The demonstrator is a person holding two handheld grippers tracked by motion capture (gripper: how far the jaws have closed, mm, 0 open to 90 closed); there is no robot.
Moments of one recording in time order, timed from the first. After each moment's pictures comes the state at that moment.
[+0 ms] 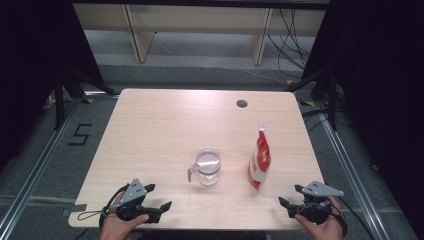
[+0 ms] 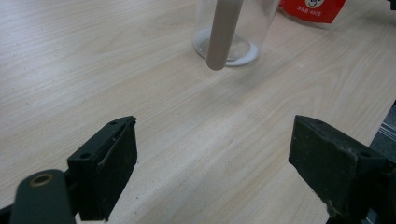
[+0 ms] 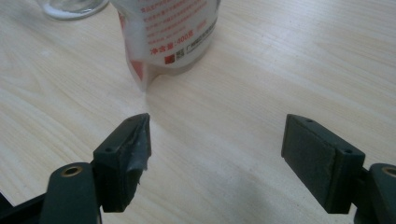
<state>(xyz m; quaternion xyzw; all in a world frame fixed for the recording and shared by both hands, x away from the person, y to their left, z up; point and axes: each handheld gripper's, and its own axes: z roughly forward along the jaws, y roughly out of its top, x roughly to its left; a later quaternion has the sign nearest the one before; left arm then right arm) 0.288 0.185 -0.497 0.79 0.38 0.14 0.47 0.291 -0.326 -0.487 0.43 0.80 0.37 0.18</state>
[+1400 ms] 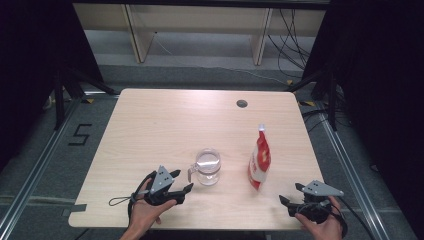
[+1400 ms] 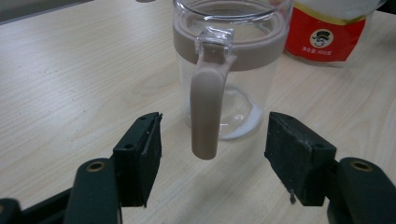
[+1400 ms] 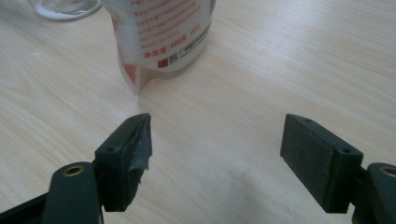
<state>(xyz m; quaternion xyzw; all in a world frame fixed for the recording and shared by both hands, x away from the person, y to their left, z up) 0.324 0.119 -0.490 0.78 0.34 0.20 0.48 0.293 -0.326 -0.487 0.42 0.80 0.37 0.21</state>
